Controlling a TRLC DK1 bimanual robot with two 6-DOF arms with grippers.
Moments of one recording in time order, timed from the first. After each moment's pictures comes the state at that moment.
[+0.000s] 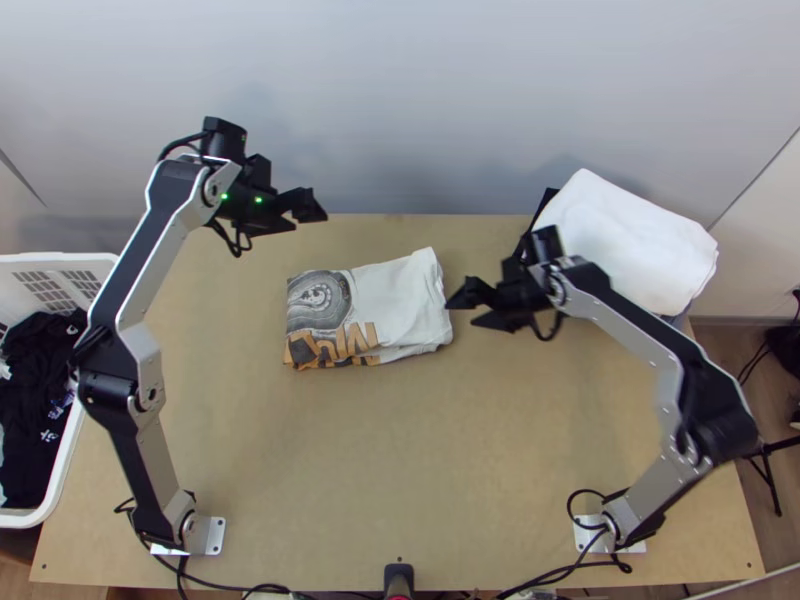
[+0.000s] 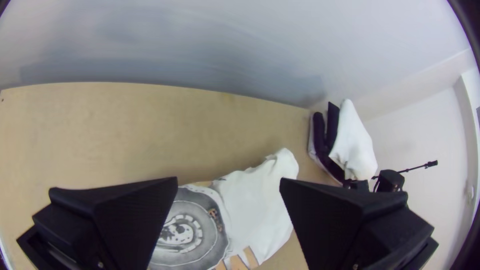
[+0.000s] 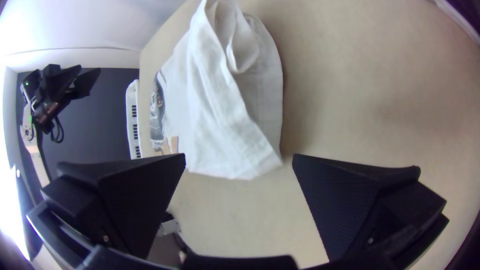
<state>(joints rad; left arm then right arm) -0.17 2.02 2.15 -1.02 0.43 -0.31 0.33 1.78 1.30 -0.54 -0.65 0.60</state>
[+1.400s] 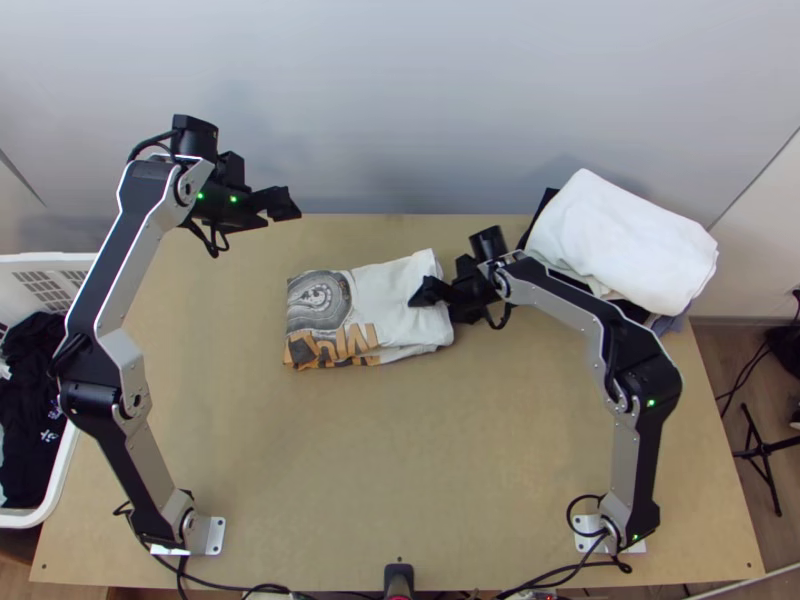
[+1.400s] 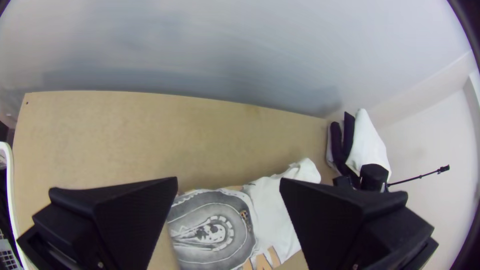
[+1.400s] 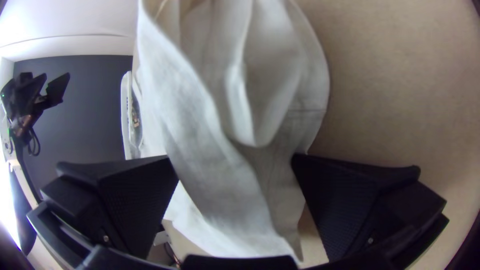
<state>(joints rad) -0.11 1.96 2.10 -1.03 0.35 -0.26 0.44 2.12 1.50 -0.42 -0.65 0.61</state>
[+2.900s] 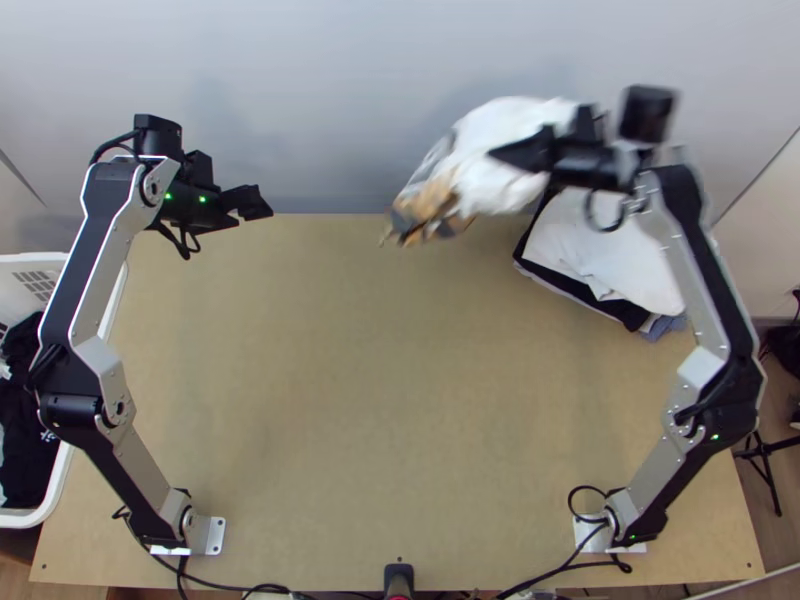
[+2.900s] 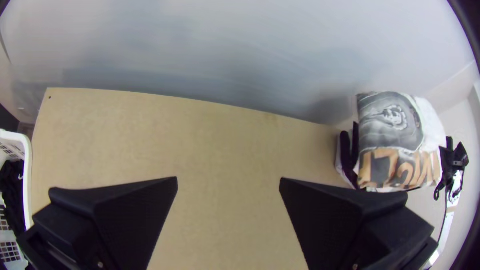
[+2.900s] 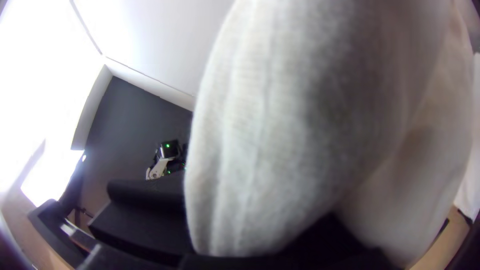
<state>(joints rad) -0.02 1.90 2.06 -1.05 0.34 -0.22 0.14 1.87 2.05 -0.52 -0.93 0.78</state>
